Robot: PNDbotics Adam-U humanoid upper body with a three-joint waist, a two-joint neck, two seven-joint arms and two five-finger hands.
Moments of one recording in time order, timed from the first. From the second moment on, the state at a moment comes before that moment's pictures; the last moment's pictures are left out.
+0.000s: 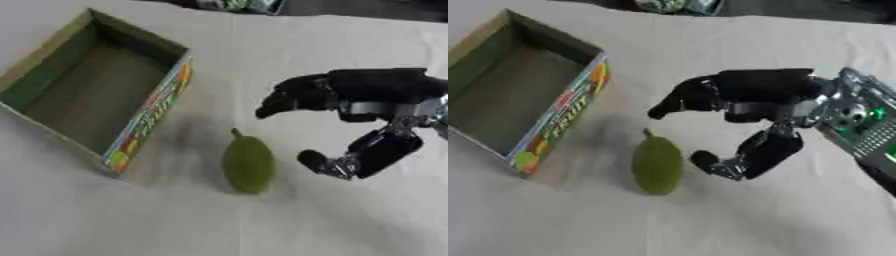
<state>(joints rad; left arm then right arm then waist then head) -0.32 0.47 0.34 -1.98 -0.21 -0.35 0.50 -0.69 -0.89 0.46 -1.98 0.15 -0.18 0.61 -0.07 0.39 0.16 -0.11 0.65</state>
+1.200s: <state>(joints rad) -0.32 0.47 0.34 -1.98 -0.20 -0.35 0.48 -0.74 -0.85 0.53 -1.97 0.34 -0.12 0.75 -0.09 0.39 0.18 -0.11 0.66</state>
